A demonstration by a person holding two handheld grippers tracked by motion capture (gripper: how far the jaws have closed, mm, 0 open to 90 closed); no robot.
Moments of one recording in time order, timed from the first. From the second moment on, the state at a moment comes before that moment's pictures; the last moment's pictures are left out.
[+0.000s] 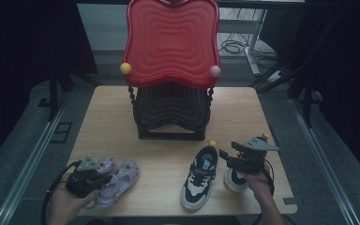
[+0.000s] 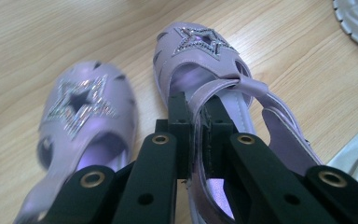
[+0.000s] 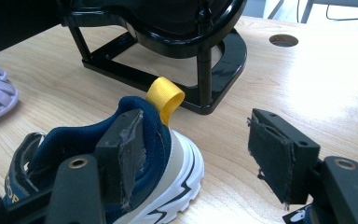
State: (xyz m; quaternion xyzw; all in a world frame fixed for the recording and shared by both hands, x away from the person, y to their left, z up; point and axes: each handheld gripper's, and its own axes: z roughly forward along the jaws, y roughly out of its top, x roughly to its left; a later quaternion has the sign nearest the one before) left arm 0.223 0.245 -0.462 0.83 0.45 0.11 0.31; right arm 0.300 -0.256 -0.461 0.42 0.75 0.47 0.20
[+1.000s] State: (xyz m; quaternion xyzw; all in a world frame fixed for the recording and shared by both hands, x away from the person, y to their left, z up) left arm 0.195 0.259 -0.482 0.84 0.46 0.13 0.26; right arm 0.300 -0.254 -0.462 0.42 0.75 0.47 0.19
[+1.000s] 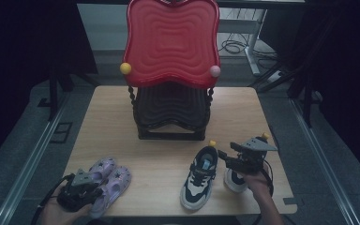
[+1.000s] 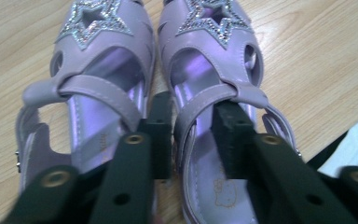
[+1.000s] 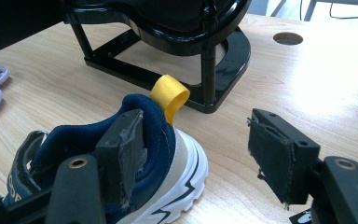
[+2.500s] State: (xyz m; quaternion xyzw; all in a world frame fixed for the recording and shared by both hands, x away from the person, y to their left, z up) left arm 0.196 0.276 -0.490 0.83 0.49 0.10 0.25; right arm 0.301 -0.255 -0.462 0.42 0.75 0.47 0.20
